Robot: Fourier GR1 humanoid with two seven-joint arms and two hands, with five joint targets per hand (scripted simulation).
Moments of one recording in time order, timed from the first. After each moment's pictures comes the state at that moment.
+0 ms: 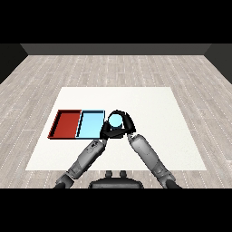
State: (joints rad) left arm -0.44 0.00 -0.52 -1.18 0.30 0.46 -0.25; right arm -0.50 0.00 0.42 -1.50 0.11 -0.30 0.13
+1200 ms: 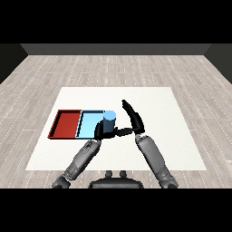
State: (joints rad) left arm -0.40 0.05 -0.46 -1.15 0.27 0.47 -0.35; right arm -0.42 -0.01 0.31 -1.60 0.04 -0.24 0.13
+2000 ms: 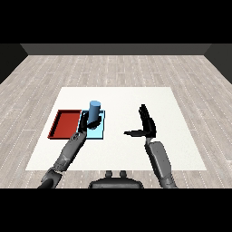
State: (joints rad) left arm -0.50 0.21 -0.28 -0.95 0.17 0.45 -0.18; right arm -0.25 -0.03 0.14 -1.59 -0.09 -0.18 -0.02
